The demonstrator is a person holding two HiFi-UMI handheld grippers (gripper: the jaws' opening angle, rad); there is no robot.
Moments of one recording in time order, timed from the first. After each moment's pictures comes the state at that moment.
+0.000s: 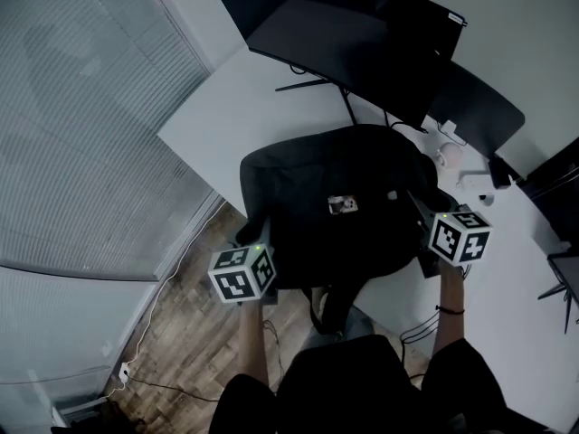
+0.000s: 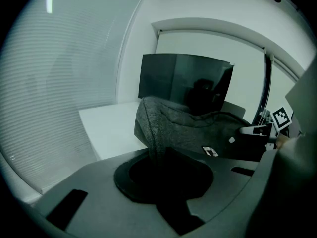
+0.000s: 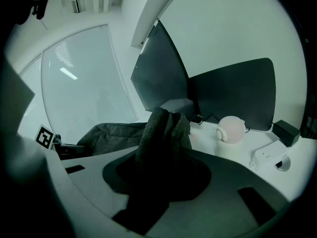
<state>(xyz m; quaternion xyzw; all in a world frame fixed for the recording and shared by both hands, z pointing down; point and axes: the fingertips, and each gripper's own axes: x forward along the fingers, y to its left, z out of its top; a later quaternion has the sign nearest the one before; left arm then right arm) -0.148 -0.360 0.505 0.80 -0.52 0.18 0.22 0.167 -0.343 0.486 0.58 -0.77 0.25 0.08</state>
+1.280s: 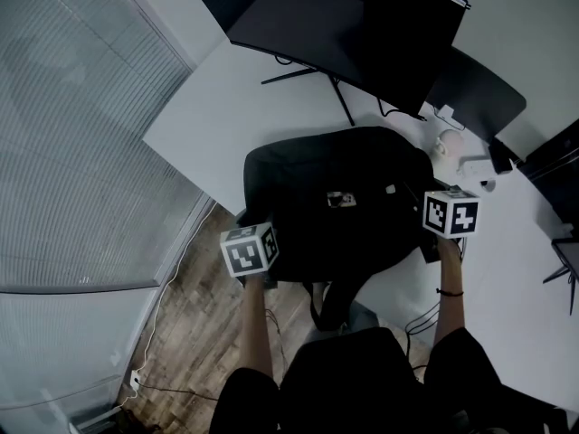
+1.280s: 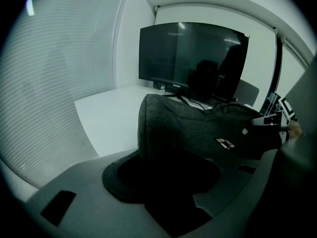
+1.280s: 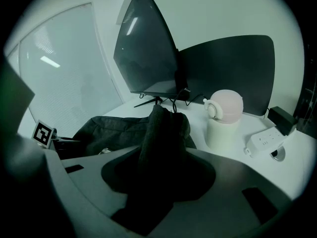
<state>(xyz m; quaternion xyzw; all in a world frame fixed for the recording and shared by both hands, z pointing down) -0.149 -0.406 0.580 0.78 -0.51 0.27 0.25 0.186 -0.363 0.558 0.61 -0.71 0.32 0.16</state>
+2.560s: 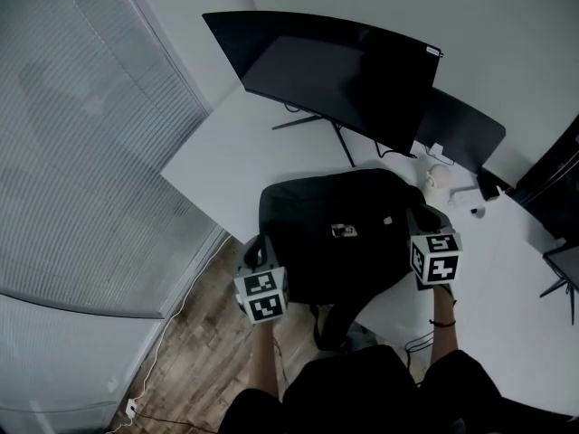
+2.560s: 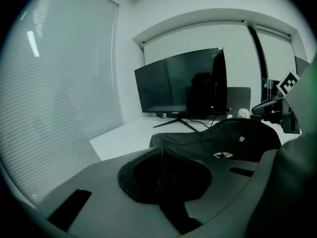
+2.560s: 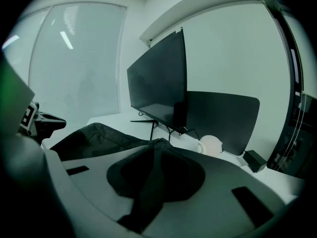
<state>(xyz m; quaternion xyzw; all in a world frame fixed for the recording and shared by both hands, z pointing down) -0.161 -0.384 0.496 0.79 -0.56 0.23 0.07 0.176 -0.342 0.485 0.68 -0.70 0.13 0.18</state>
